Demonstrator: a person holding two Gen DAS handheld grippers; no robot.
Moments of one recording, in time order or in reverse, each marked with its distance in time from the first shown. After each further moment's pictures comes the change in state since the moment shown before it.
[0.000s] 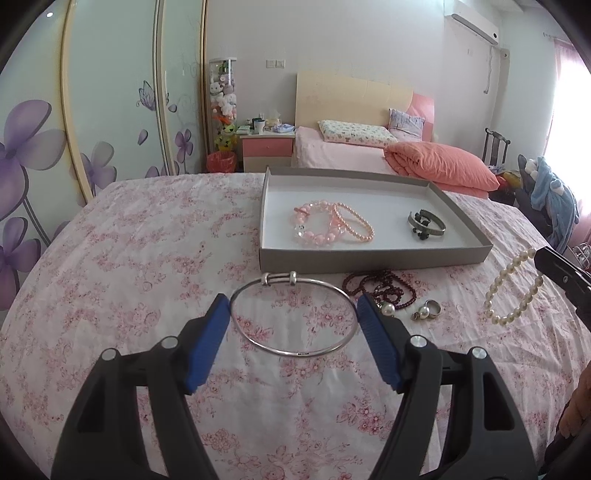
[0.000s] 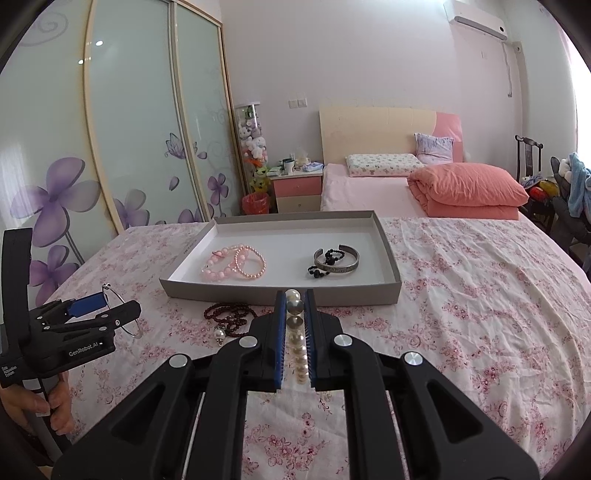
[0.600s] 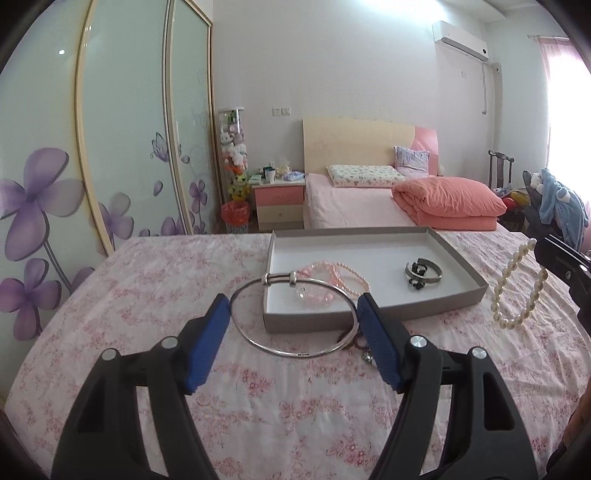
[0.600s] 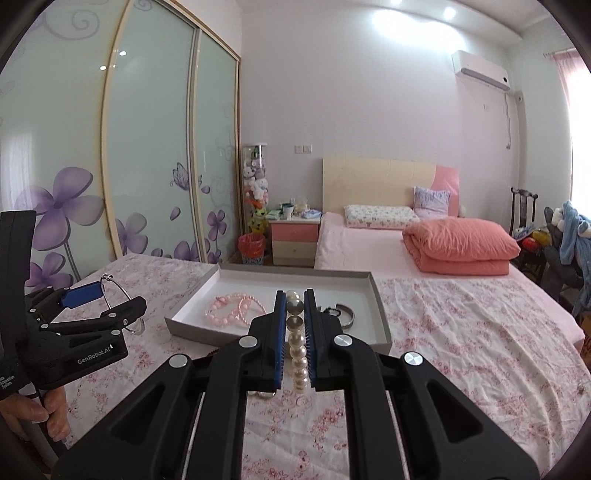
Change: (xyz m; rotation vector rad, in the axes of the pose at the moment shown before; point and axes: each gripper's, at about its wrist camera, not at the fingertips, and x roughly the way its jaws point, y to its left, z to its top) left arm -0.032 -0.025 0.026 0.051 -0.192 0.081; right arm -0.024 0.021 0.023 -0.100 -0.192 -0.038
